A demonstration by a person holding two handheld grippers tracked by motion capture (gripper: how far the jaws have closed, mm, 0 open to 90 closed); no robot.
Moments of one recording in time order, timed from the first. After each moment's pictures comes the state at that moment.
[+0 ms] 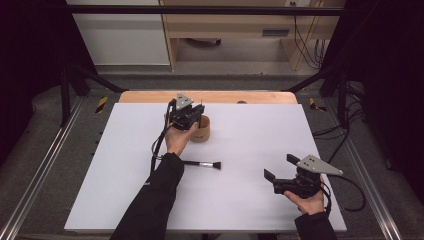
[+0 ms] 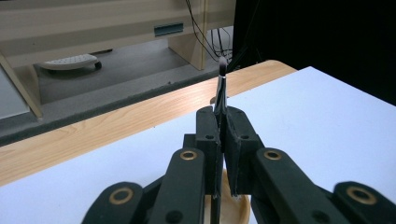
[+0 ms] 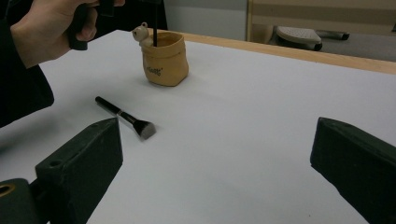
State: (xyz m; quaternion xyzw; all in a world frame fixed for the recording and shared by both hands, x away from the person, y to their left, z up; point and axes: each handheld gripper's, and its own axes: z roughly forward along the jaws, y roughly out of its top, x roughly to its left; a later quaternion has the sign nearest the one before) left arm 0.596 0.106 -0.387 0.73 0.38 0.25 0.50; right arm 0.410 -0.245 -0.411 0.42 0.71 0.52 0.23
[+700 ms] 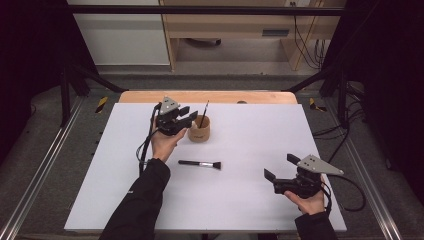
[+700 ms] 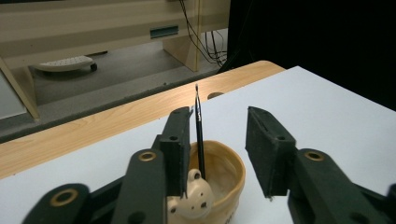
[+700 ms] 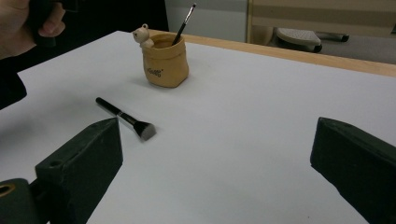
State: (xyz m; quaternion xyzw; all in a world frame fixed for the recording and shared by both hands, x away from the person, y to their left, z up) left arm 0.563 0.143 -0.371 0.73 0.37 0.24 0.52; right arm 0.409 -0.245 -0.410 0.41 0.71 0.52 0.24
